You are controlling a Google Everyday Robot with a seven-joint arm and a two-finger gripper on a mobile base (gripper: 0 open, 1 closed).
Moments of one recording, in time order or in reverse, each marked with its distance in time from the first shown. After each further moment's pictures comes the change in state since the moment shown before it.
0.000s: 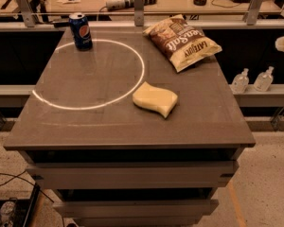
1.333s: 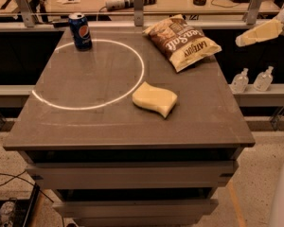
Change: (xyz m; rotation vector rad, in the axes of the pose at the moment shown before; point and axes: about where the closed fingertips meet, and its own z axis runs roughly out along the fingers) arm 0.011 0.028 0.162 -0.445 0.201 0.023
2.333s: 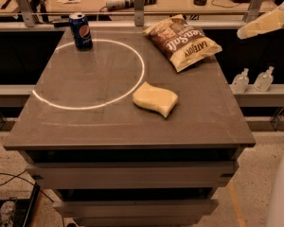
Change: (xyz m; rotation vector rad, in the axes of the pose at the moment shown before) arm -0.021 0.002 -0.013 0.005 -0.028 -0.034
